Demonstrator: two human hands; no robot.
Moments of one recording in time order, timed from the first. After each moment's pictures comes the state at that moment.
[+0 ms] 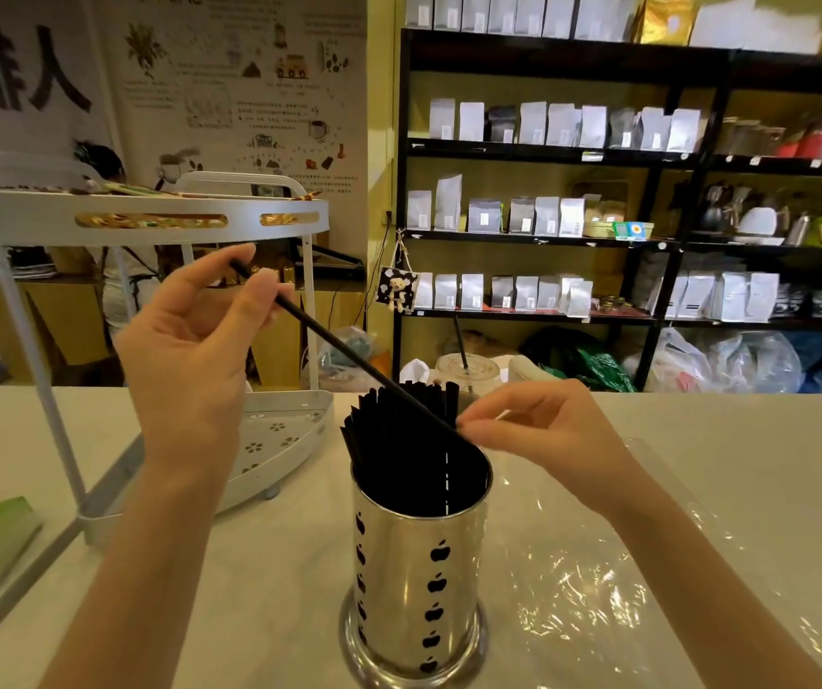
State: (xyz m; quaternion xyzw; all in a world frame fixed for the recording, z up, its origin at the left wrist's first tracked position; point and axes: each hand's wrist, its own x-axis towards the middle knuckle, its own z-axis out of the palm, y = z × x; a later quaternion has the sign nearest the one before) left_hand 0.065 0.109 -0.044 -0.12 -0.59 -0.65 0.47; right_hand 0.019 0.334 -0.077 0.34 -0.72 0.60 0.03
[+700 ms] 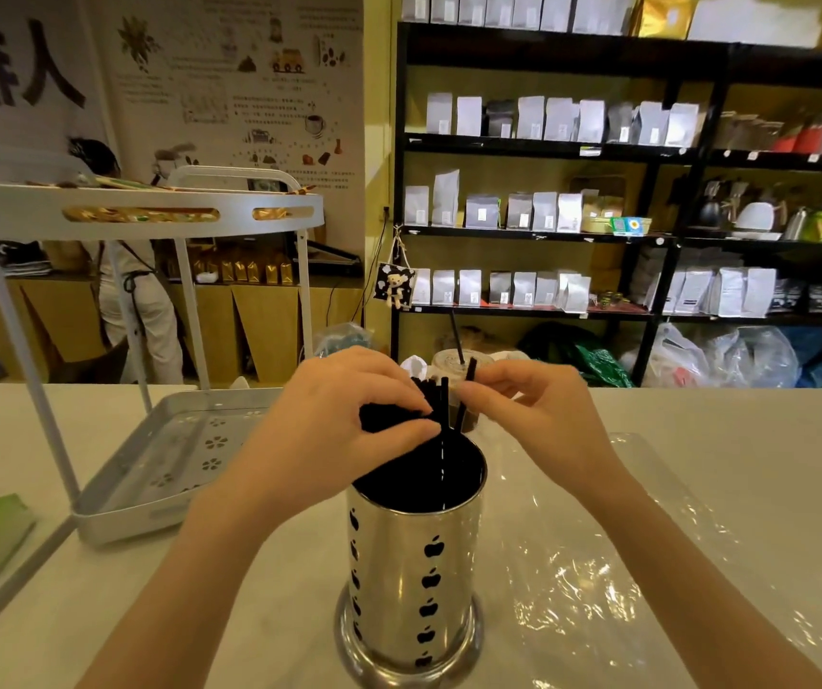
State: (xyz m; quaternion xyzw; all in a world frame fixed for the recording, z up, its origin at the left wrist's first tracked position) left_hand 0.063 0.140 -0.060 -0.25 -0.89 -0.26 0.28; right_hand 0.002 0.326 -0.085 0.28 -0.78 0.52 0.20
